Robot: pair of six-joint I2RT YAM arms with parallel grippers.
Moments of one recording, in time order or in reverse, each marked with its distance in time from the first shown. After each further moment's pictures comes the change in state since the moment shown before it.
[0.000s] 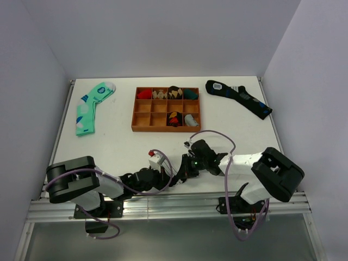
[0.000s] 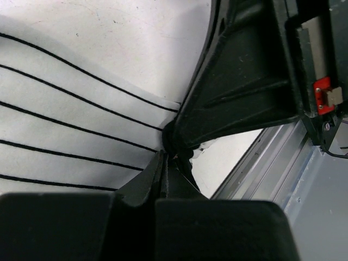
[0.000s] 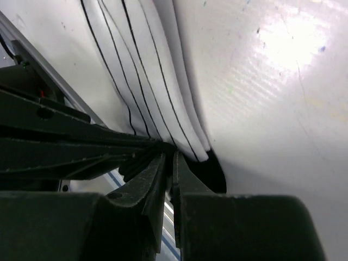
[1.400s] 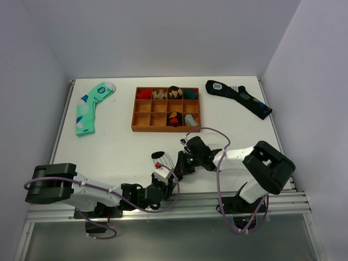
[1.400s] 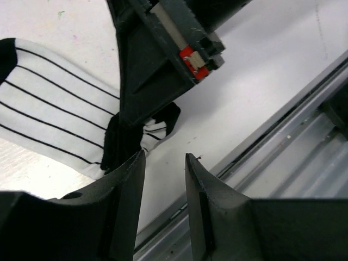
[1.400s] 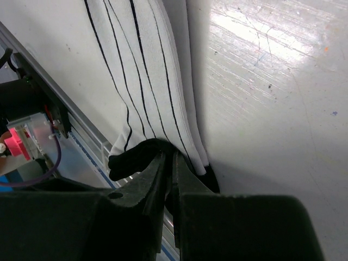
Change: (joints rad) left arm -0.351 -0.198 0.169 -0.473 -0.544 0.106; right arm -0.003 0.121 0.090 0.006 0.003 -0.005
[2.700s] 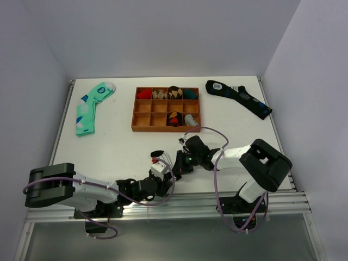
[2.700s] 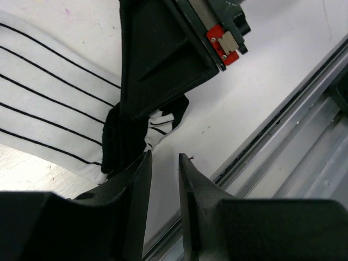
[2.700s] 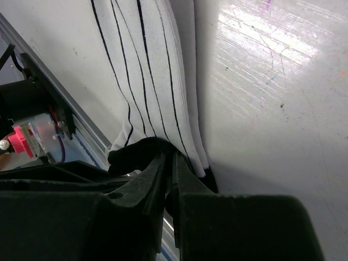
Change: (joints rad) left arm 0.145 -0.021 -0.101 0.113 0.247 0.031; right arm 0.000 0.038 0.013 0.041 -0.018 -0.002
